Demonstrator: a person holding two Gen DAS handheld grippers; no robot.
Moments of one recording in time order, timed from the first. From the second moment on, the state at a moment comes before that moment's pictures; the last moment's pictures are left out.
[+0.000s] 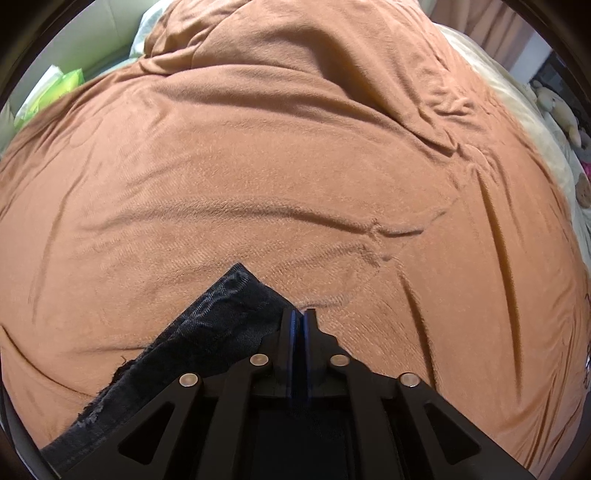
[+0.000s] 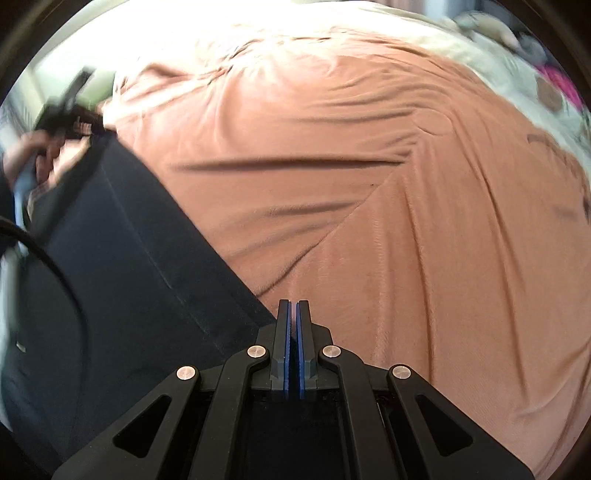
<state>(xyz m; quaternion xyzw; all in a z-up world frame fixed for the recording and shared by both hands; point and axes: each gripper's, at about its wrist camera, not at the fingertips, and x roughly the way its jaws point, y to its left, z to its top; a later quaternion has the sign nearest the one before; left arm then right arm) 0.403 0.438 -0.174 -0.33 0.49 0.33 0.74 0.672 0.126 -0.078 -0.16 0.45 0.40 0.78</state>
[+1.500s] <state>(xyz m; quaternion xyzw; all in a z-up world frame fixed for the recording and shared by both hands) 0.145 0.402 -0.117 -0.37 0.40 0.23 0.81 0.499 -0.002 -0.018 -0.02 0.44 0.33 0.83</state>
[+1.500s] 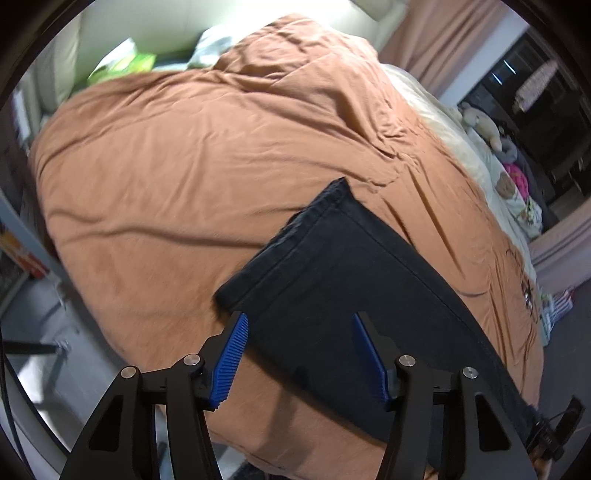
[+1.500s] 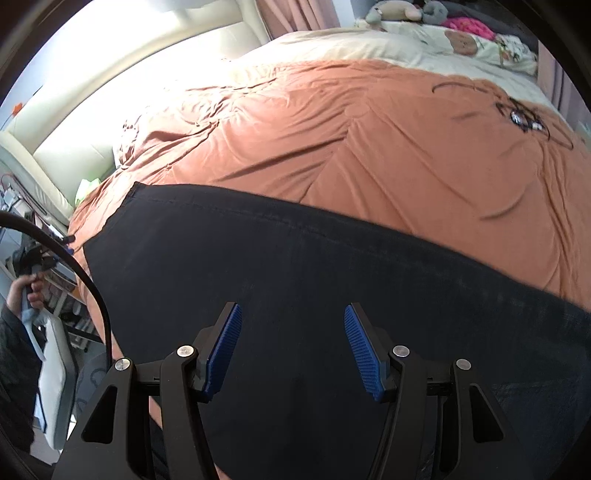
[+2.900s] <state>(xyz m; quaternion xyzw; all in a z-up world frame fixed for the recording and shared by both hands) 0.145 0.447 -0.163 -0.50 0.28 0.19 0.79 0.518 -0.060 -0.015 -0.05 0.46 0.23 0.85</state>
